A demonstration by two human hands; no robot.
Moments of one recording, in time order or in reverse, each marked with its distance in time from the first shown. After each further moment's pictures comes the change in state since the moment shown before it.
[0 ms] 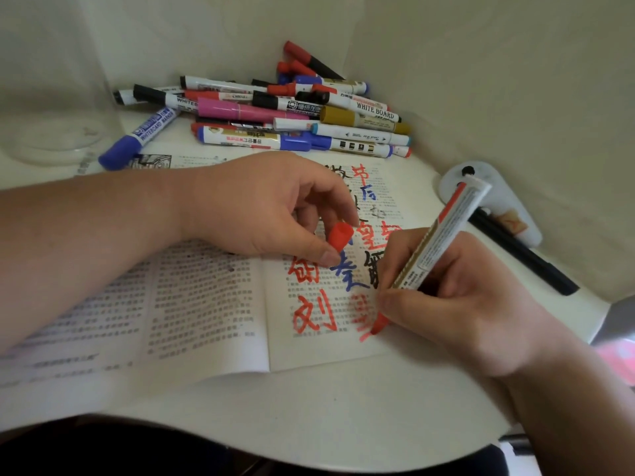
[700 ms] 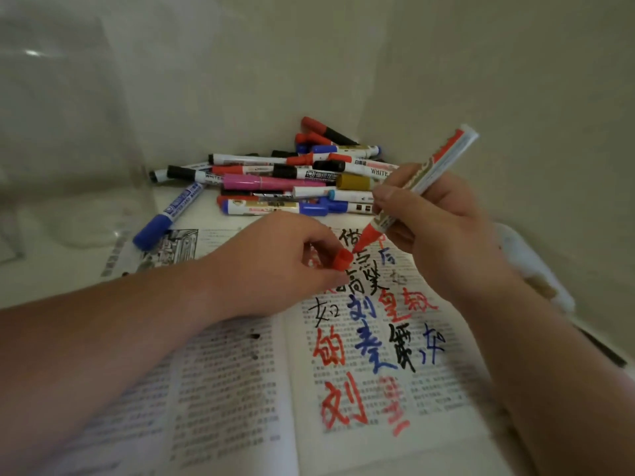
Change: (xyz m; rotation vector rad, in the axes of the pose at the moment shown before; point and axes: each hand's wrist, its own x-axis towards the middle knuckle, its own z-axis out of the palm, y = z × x) left_hand 0.011 -0.018 -0.009 0.255 0.371 -0.108; right_hand 0.111 0.000 -0.031 0.053 0.346 -0.185
